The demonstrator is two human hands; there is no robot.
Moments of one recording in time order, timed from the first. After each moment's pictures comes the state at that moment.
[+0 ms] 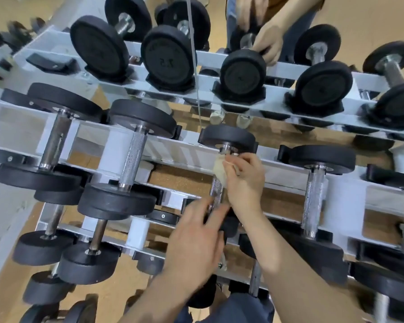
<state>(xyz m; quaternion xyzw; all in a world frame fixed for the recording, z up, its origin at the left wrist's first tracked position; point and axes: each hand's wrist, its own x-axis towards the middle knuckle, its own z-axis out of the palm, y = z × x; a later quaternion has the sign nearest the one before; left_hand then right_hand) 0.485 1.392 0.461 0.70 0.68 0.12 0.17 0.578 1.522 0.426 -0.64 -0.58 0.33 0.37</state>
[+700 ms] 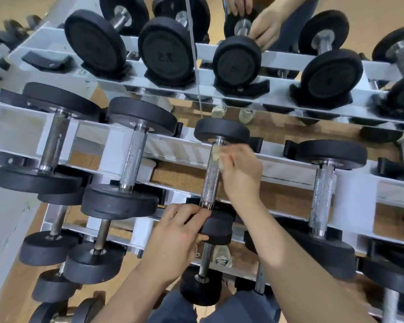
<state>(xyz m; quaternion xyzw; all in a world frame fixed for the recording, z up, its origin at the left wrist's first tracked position) 0.436 1.391 0.457 0.76 0.62 0.12 0.15 0.566 1.527 0.429 -0.60 -0.64 0.31 0.38</state>
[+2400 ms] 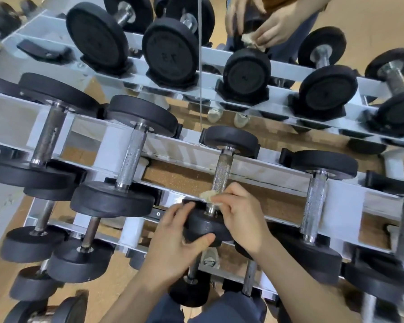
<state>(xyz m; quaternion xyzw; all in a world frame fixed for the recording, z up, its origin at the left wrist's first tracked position) 0.446 1.383 0.438 0.53 0.73 0.19 0.39 0.603 1.479 0.441 -0.46 -0.82 0.29 0.16</state>
